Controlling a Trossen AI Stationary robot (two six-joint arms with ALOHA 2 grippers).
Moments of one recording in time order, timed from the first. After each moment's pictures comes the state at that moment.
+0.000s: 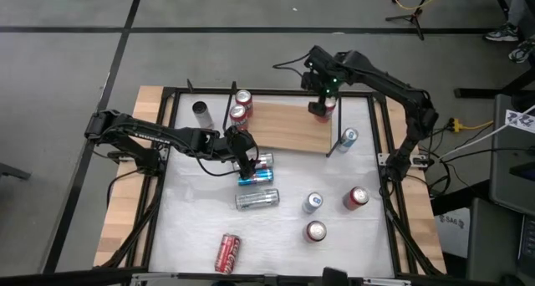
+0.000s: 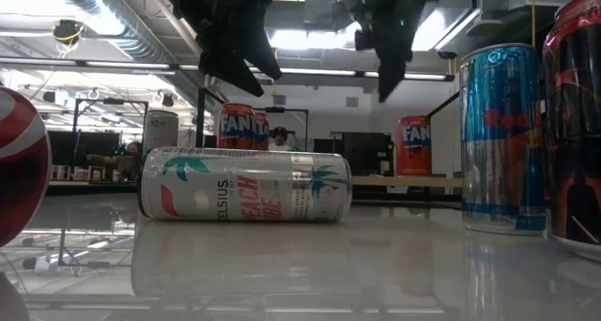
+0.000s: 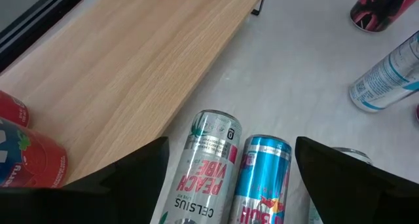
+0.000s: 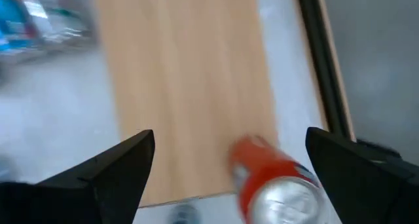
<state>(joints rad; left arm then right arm) -0.06 1.44 1.04 -0.40 -0.33 -0.42 -0.58 1.74 1.77 -1.27 -0.12 -0.34</state>
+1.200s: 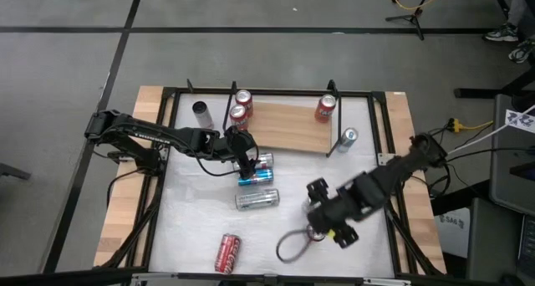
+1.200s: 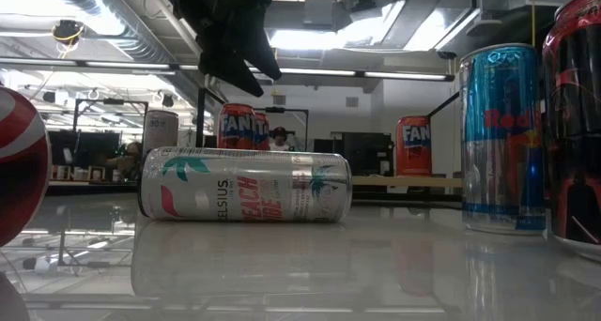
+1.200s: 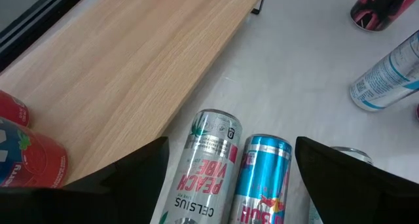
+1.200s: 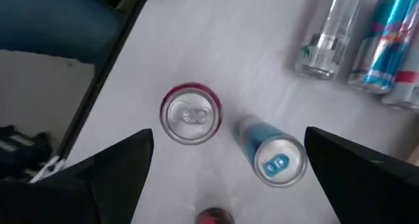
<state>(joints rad) -0.06 1.44 1.04 -0.40 -0.33 -0.42 0.57 1.75 1.88 -1.35 0.01 0.05</state>
